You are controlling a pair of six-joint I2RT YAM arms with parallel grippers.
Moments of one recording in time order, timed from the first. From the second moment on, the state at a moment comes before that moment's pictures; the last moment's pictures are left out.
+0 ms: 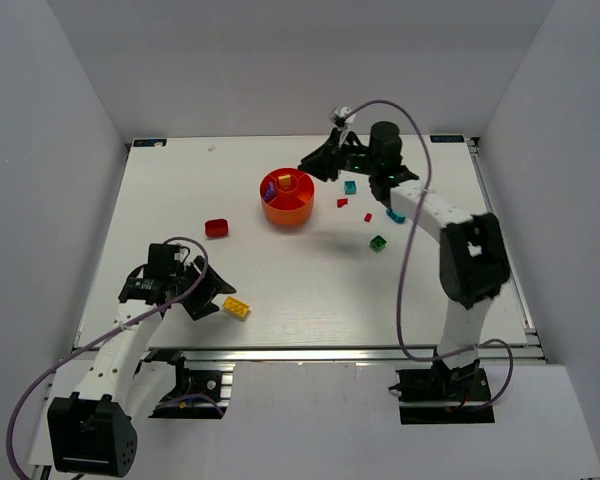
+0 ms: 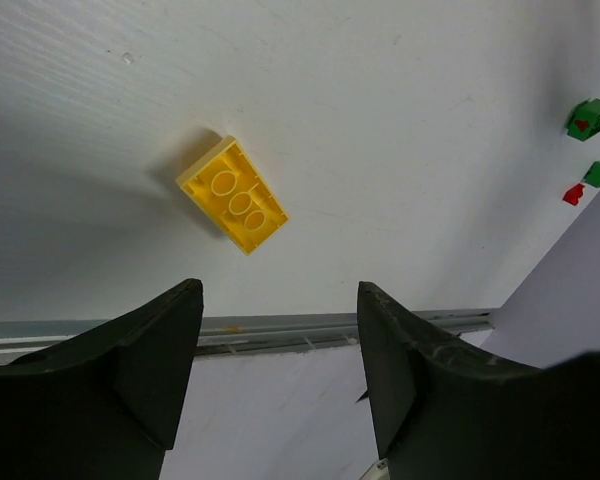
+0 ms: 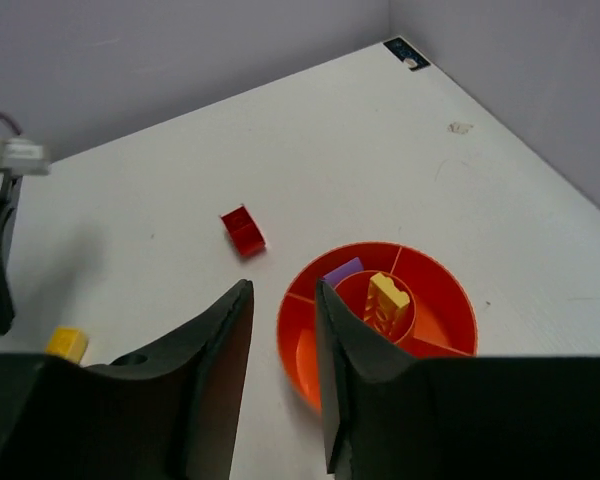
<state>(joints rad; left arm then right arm) -0.08 0.86 0.56 -0.73 0.36 -0.82 0.42 1.97 1.49 0.44 -0.87 0.13</state>
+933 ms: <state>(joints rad) -0.20 1.40 0.71 -0.71 0.15 -0.94 0.28 1.10 0.89 0.04 -1.02 0.10</state>
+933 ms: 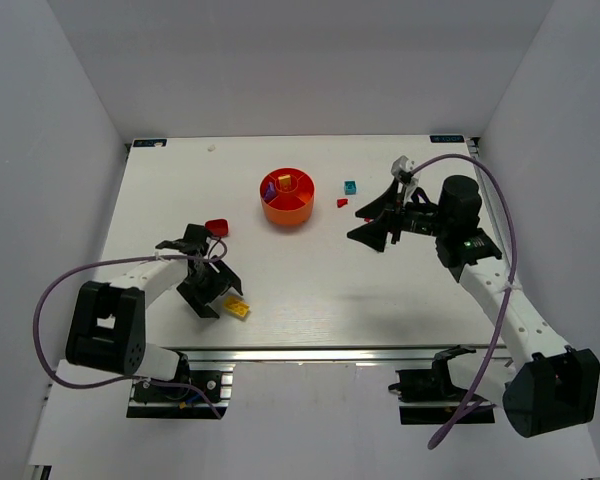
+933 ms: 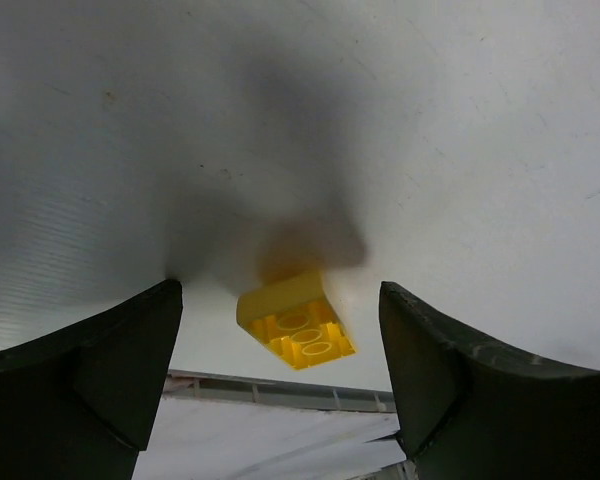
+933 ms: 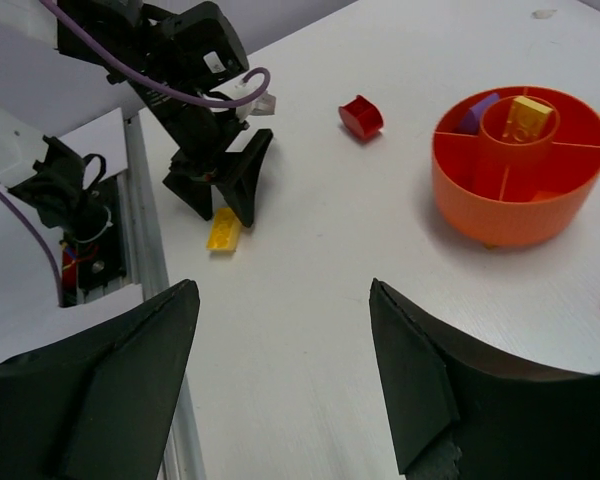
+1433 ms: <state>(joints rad) -0.29 1.50 0.78 -0.69 0.14 -0.96 0.14 1.10 0.80 0.15 -1.04 0.15</state>
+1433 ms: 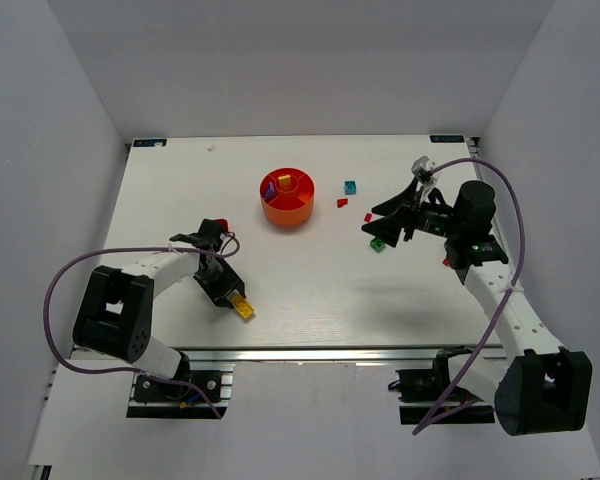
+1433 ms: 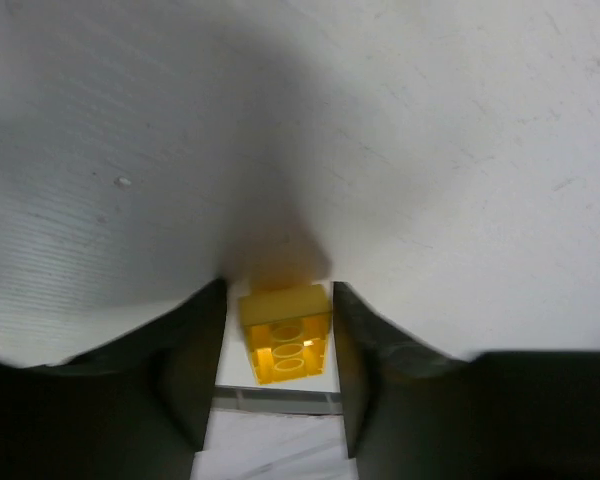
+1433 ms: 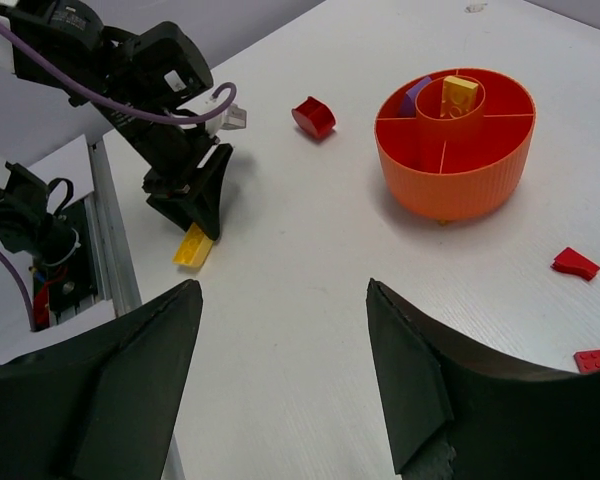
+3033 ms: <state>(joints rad) -0.47 1.94 1.64 -0.07 -0.11 -0.21 -0.04 1.12 0.74 0.23 -1.12 0.12</state>
